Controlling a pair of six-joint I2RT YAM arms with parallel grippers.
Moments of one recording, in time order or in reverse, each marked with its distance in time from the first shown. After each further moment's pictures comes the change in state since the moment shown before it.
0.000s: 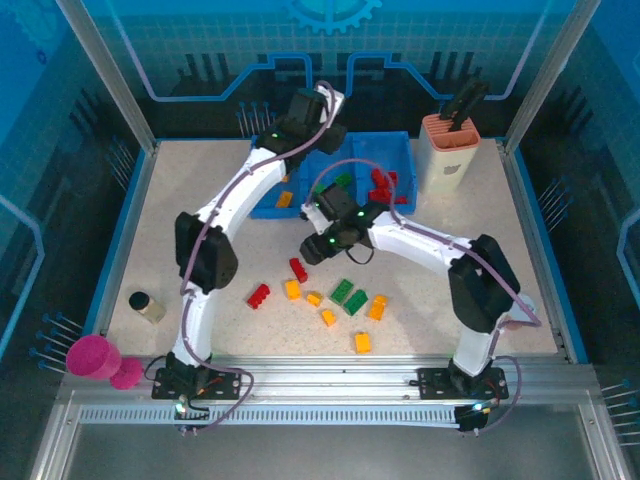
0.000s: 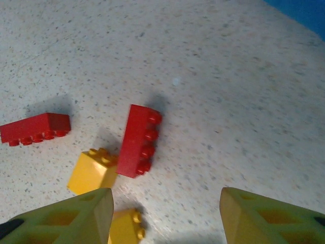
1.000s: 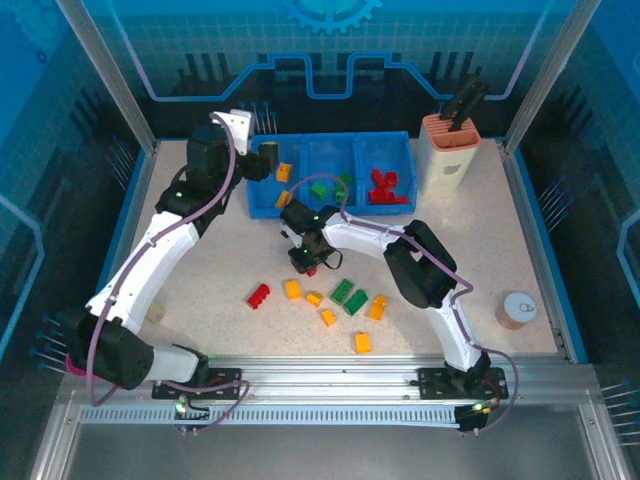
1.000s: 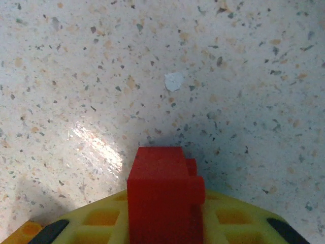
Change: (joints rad) left arm 0.179 -0.779 -0.840 0.259 0.048 -0.117; right arm 0.062 0.385 0.279 -0.161 0.117 0.057
